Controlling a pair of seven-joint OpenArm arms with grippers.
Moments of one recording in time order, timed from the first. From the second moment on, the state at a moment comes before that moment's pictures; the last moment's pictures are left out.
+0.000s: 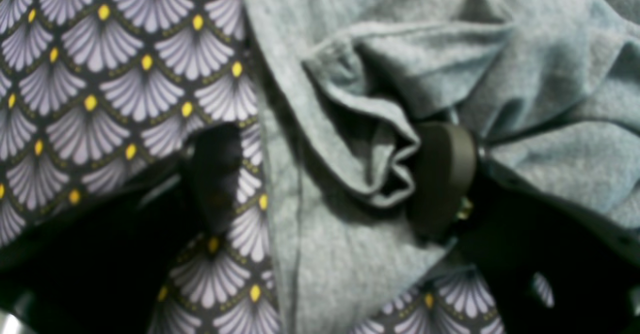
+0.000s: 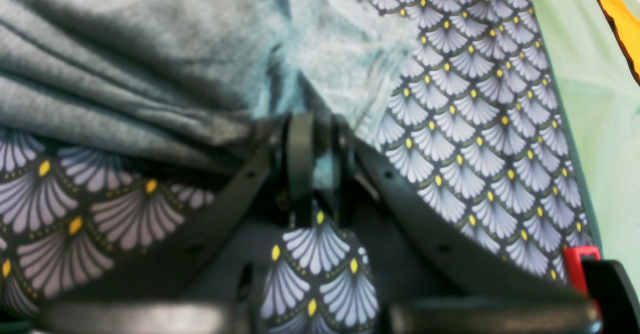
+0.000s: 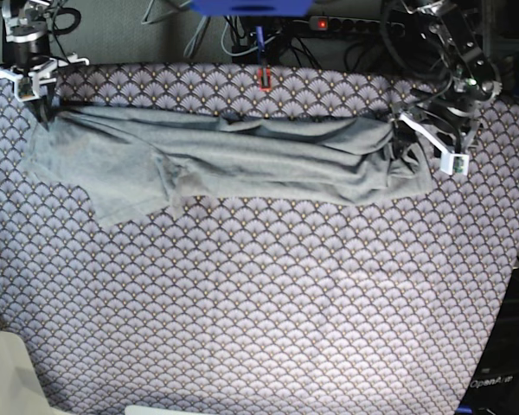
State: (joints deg) left arm 12.1 0.3 -35.9 89.3 -5.1 -39.4 37.0; right arm -22.6 -2.0 54.8 81.6 -35.0 40.5 29.2
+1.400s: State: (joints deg) left arm -4.8 -4.1 -36.4 78.3 1.4 -39.8 41.4; right arm -21.5 -2.0 56.5 81.5 -35.0 40.5 28.8
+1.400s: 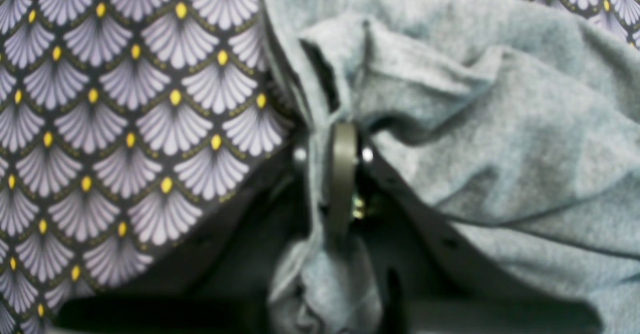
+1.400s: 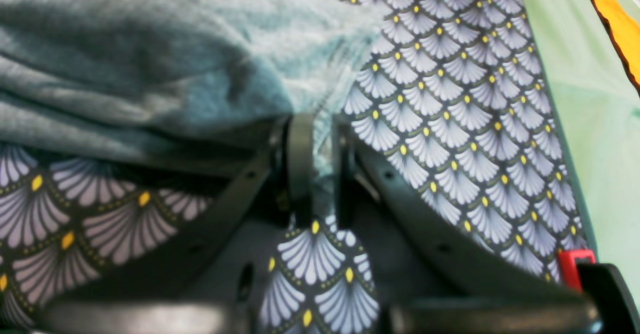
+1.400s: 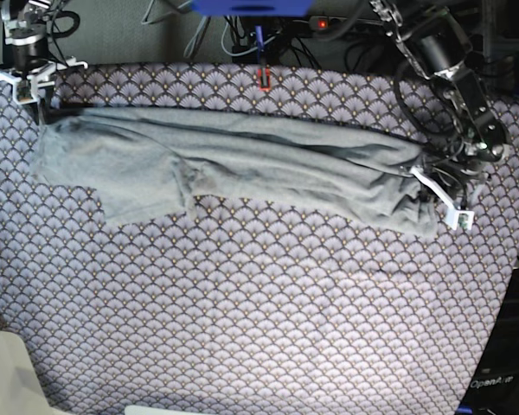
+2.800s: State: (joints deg) left arm 3.4 -5.3 -46.5 89.0 1.1 -40.0 41.4; right arm 5.1 -6.0 60.3 95.2 -34.4 40.4 7.7
